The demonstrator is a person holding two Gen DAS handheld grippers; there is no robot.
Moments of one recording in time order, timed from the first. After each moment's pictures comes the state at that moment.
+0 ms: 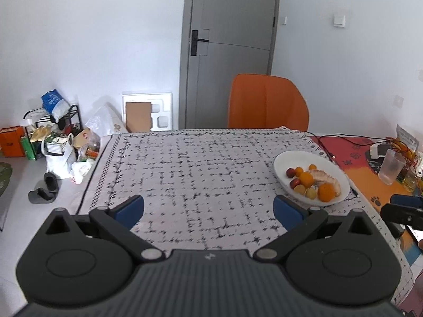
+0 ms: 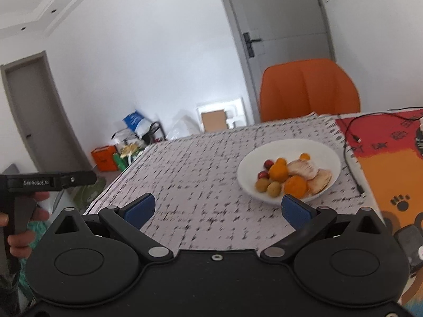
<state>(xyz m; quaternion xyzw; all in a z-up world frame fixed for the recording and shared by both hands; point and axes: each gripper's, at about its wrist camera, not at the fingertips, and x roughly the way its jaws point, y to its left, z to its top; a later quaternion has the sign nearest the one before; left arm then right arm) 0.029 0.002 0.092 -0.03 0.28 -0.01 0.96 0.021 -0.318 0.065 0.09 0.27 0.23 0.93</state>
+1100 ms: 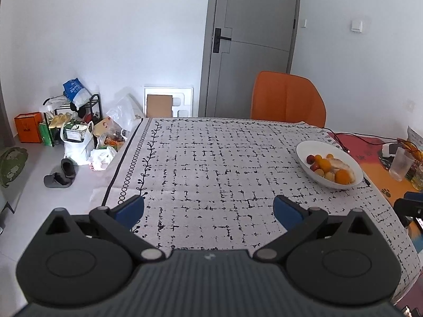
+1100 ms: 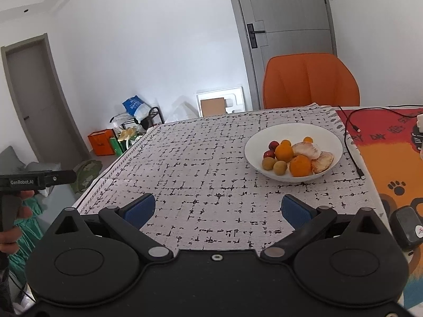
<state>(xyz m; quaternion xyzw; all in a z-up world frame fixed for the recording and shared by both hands) -0.024 0.041 0.076 -0.05 0.28 0.03 0.96 -0.012 -0.301 0.060 0.06 0.28 0.22 0.93</state>
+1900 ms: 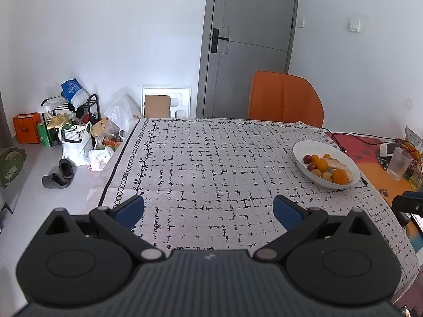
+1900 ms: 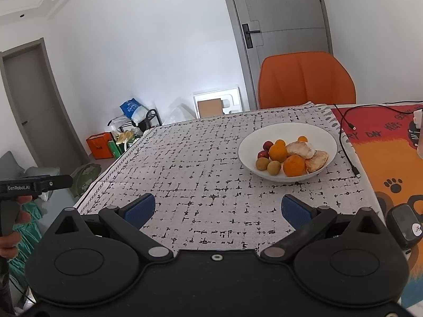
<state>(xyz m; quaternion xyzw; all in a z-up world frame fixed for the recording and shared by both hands) -0.027 0.038 0.078 -0.05 0.28 0.02 0.96 -0.008 -0.309 0.060 0.07 0.29 0.22 0.93</state>
